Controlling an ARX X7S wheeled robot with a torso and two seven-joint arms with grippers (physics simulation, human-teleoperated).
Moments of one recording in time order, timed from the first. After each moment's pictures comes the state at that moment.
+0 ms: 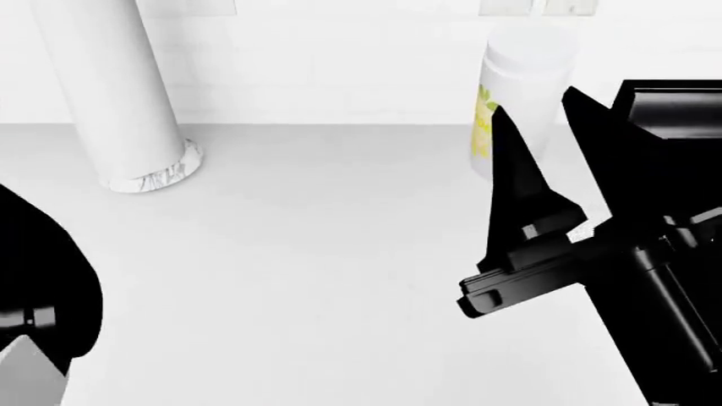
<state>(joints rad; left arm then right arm) -1.58 -0.23 0.06 0.34 1.37 -1.56 1.57 0.92 0.34 0.48 -1.03 1.95 1.50 1.06</state>
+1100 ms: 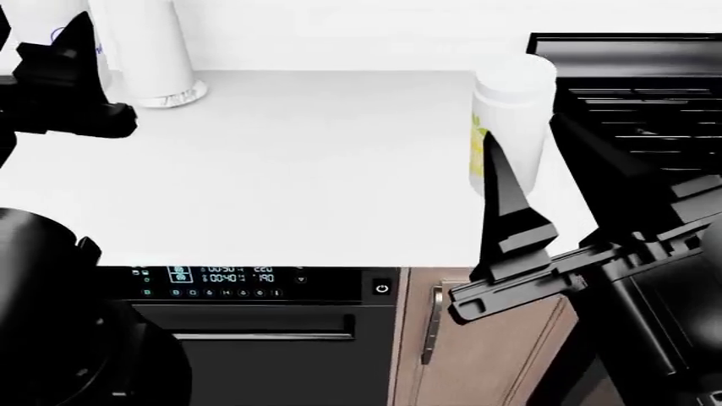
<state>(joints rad) -1.20 -0.07 0.11 0.67 1.56 -1.56 1.57 0.88 0.32 0.48 -1.05 1.92 1.57 1.07</state>
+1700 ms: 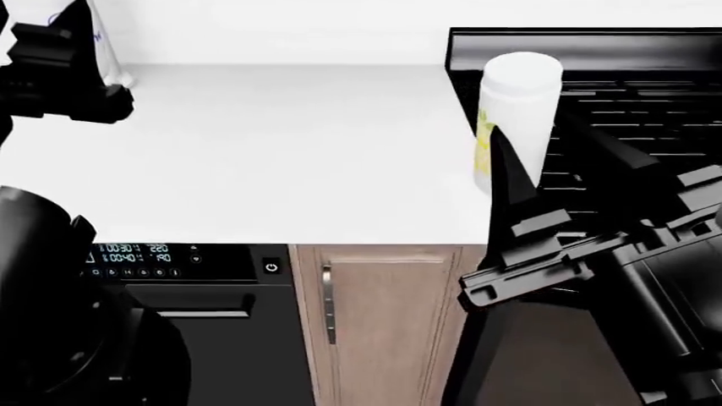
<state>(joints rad) -1.24 -0.07 0.10 0.62 1.55 -1.56 1.57 0.88 0.39 0.41 -1.00 1.91 1.46 1.08</state>
